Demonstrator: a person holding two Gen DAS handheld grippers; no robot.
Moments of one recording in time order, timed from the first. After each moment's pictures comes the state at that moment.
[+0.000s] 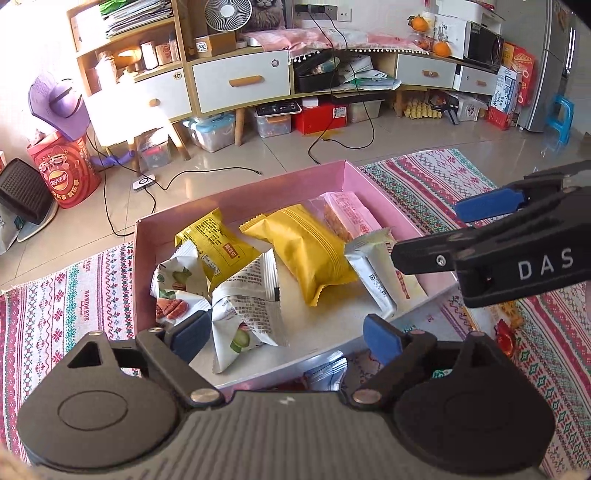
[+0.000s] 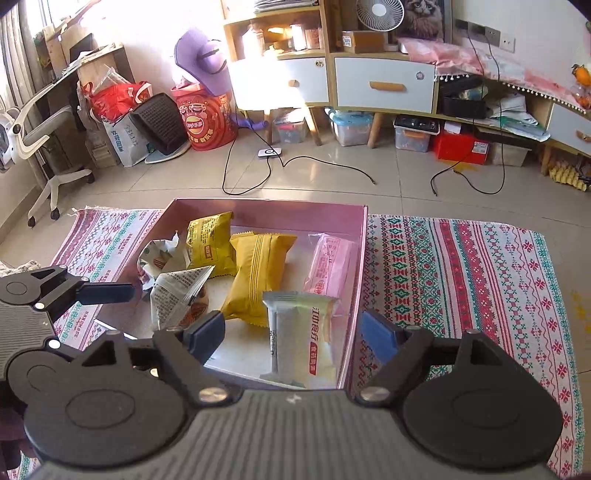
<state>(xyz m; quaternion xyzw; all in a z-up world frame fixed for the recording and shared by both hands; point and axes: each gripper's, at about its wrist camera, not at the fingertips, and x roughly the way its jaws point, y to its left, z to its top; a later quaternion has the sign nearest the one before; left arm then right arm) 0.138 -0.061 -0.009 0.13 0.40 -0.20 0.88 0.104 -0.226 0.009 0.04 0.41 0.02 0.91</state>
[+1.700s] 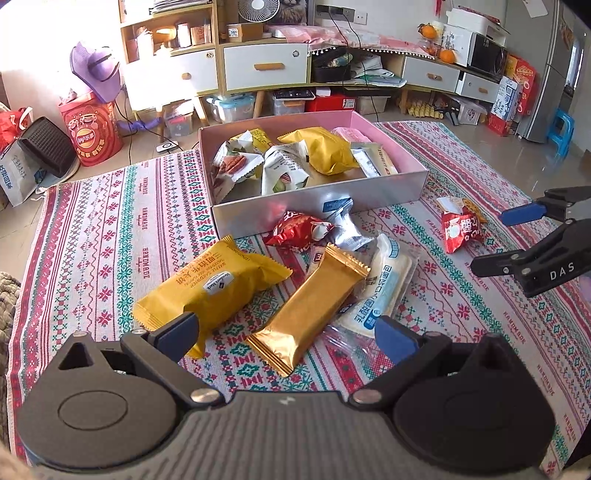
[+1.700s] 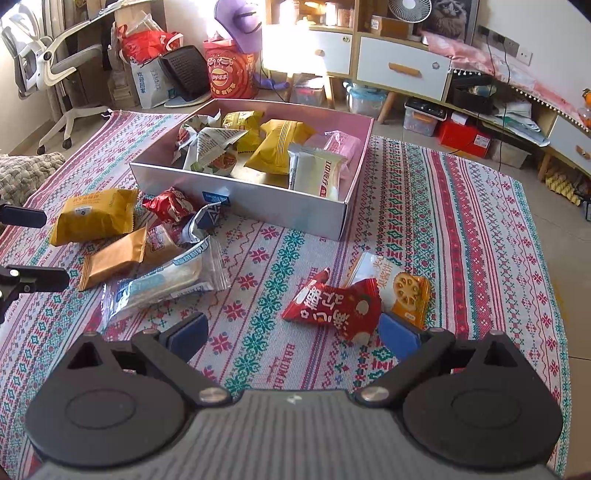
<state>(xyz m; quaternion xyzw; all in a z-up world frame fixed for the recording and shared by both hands) 0.018 0.030 -0.033 0.09 0.41 -0.18 0.89 -0.009 -0.211 -0.040 -0.04 0.44 0.04 0.90</state>
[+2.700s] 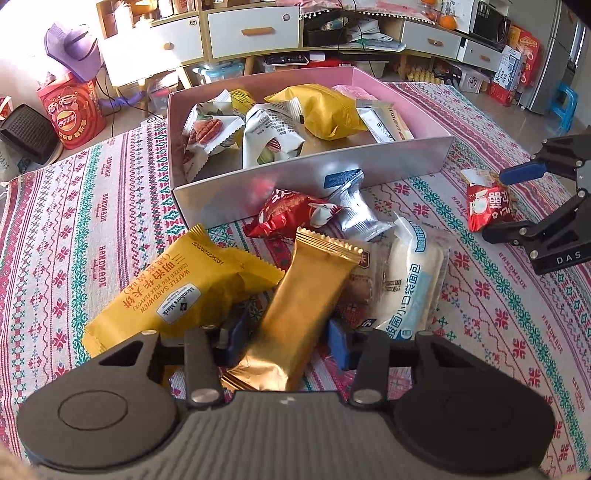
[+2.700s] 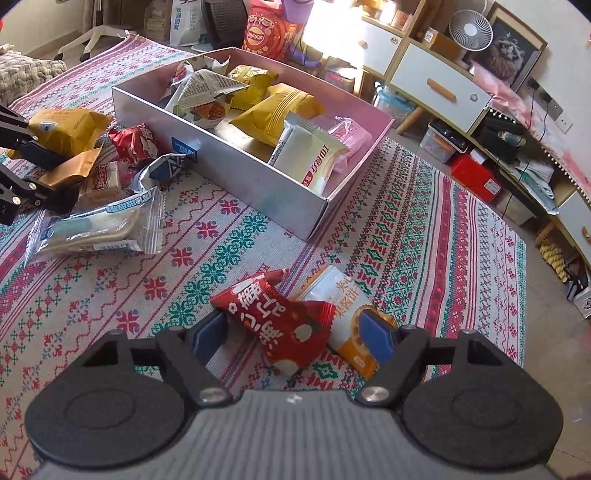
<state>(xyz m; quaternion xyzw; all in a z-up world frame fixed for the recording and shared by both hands) 0.064 0.006 -0.066 0.11 0.46 -0.19 0.86 0.033 -0.219 -0.061 -0.19 0.46 0.07 0.87</state>
